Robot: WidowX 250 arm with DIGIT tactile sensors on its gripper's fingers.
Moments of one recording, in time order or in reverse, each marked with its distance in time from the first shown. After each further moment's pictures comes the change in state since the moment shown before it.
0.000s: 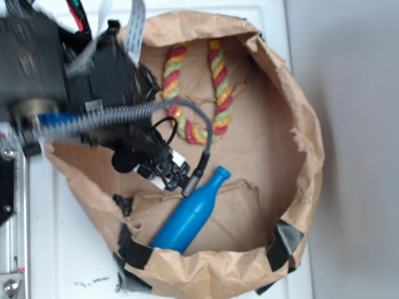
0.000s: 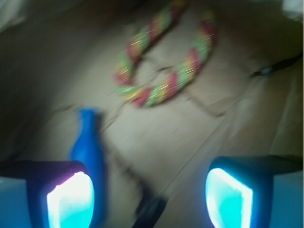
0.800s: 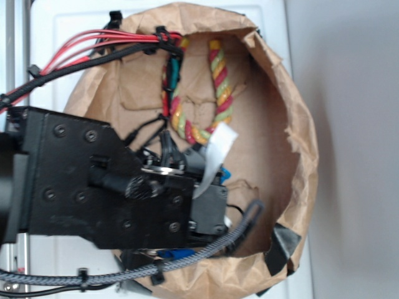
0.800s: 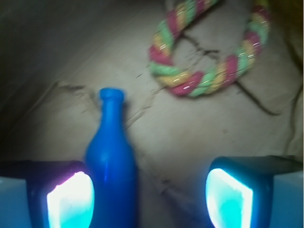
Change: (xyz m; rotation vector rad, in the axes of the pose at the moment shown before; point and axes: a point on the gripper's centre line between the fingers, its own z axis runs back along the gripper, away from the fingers) arm 0.008 -0.042 -0.034 0.032 0.062 0.012
